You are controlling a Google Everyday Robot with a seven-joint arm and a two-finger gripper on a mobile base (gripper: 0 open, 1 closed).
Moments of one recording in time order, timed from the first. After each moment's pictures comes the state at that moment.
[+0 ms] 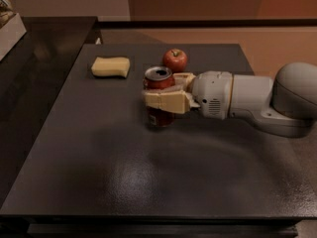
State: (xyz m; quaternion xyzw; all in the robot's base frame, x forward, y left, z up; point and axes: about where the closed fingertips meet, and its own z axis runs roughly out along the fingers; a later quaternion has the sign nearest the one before) arm 0.484 0.006 0.935 -0.40 0.64 0.42 0.50
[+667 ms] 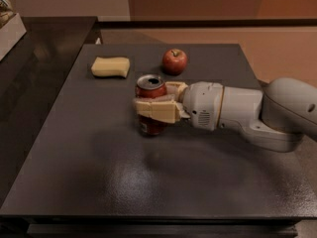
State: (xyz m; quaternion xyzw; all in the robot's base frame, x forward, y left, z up) arm 0.474 0.021 0.923 -0.39 0.64 0.43 0.51
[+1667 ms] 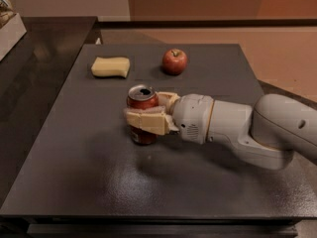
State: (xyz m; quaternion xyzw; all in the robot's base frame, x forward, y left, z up) arm 0.459 0.040 0.909 -0.37 0.64 0.42 0.52
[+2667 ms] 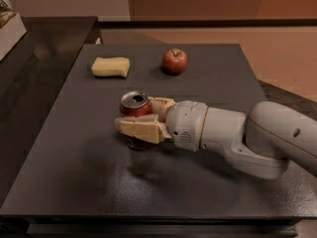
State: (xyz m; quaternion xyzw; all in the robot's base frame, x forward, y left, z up) arm 0.448 0.053 0.901 -0.37 0.65 0.42 0.52
